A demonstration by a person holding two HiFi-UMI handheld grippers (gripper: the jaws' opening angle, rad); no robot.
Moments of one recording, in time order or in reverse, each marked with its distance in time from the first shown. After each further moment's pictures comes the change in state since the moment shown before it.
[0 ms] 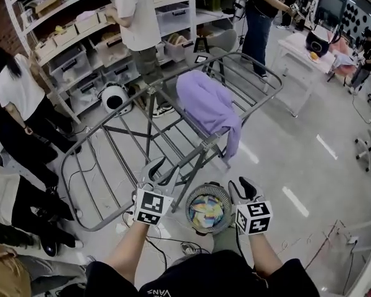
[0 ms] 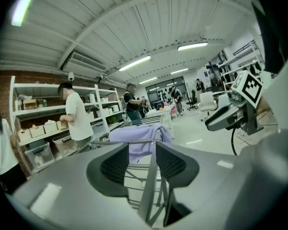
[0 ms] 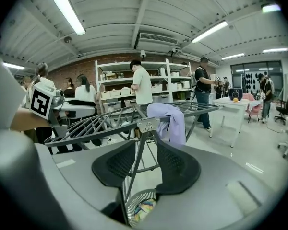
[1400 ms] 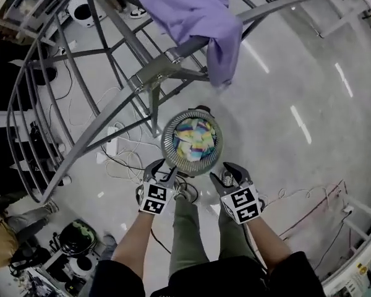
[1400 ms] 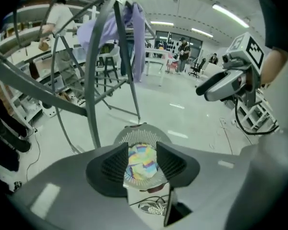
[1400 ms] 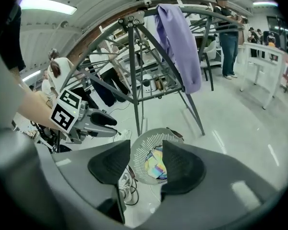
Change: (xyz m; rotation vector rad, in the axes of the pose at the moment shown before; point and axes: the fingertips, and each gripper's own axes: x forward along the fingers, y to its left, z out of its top) left arm 0.061 -0.247 -0.358 -0.293 0.697 -0.179; right arm 0.066 -0.055 -0.298 -0.011 0.511 0.371
